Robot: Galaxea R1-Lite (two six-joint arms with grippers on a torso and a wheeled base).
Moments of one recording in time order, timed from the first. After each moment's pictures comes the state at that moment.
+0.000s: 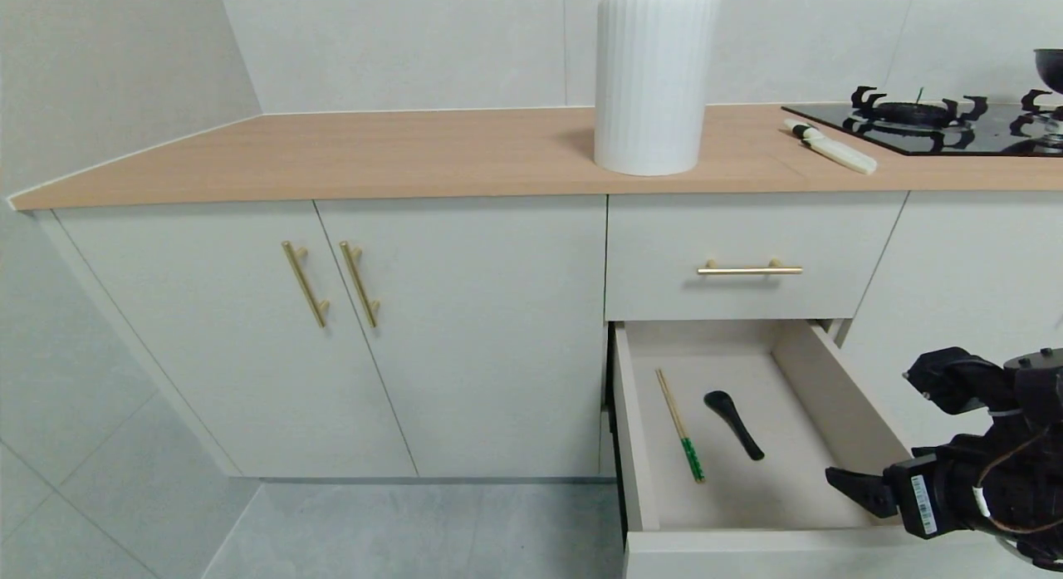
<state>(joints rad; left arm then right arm) 0.00 0.00 0.00 0.00 0.02 0.00 0.36 1.37 -0.46 -0.23 -0.17 0.06</state>
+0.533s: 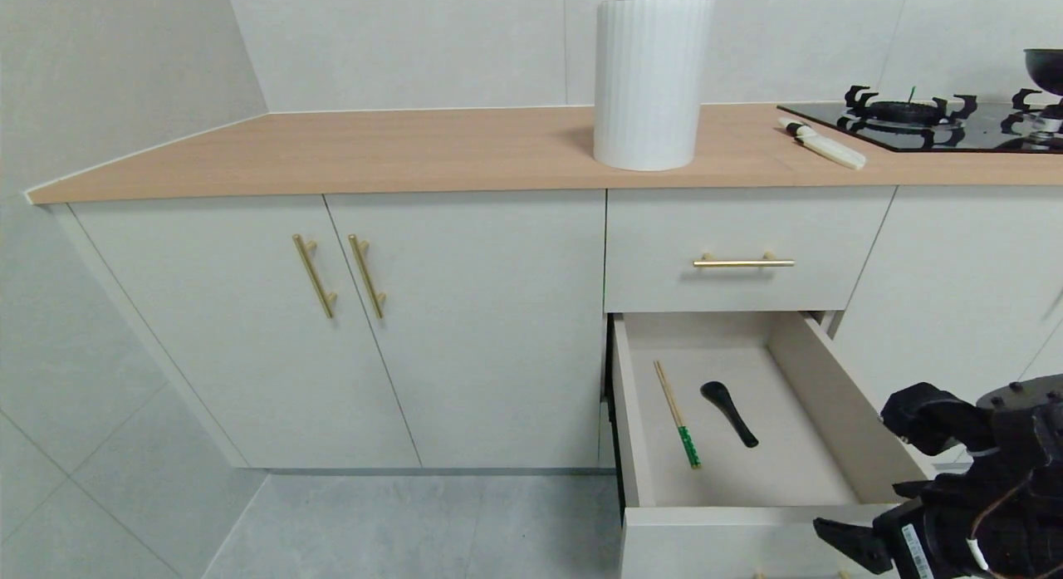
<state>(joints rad) 0.00 0.00 0.00 0.00 0.02 0.00 0.48 1.37 -0.43 -0.15 -0.15 0.07</state>
